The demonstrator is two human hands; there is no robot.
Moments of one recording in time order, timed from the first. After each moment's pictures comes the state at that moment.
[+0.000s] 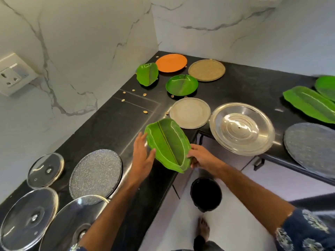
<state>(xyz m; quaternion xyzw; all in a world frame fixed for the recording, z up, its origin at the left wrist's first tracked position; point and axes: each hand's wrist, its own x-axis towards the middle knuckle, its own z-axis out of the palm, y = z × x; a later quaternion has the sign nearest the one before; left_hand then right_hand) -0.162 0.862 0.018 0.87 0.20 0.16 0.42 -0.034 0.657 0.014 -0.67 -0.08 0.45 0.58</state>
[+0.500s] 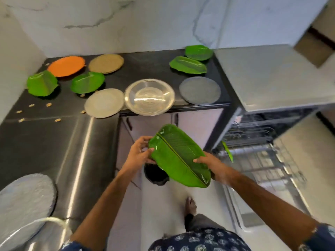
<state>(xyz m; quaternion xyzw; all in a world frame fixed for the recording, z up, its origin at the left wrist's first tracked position) -0.190 0.676 0.023 0.72 0.00 -0.16 0.67 -0.257 0.404 0.023 -0.57 0.17 0.25 0.77</state>
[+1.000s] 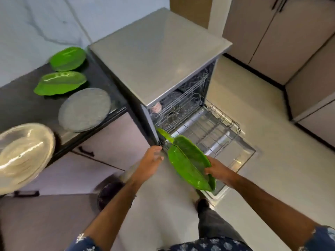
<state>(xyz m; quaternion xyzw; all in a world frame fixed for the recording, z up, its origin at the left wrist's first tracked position) -0.165 0.308 -0.096 0.81 -0.24 -0.36 0.39 -0.367 0.107 -0.086 -0.68 0.36 0.16 0.62</state>
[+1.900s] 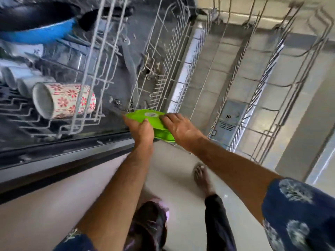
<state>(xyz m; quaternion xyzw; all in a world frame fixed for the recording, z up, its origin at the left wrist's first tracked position) 0.046 0.077 -0.529 0.89 0.01 -0.24 0.39 -0.106 0.015 -0.537 -0.90 0.23 -0.01 0.38</state>
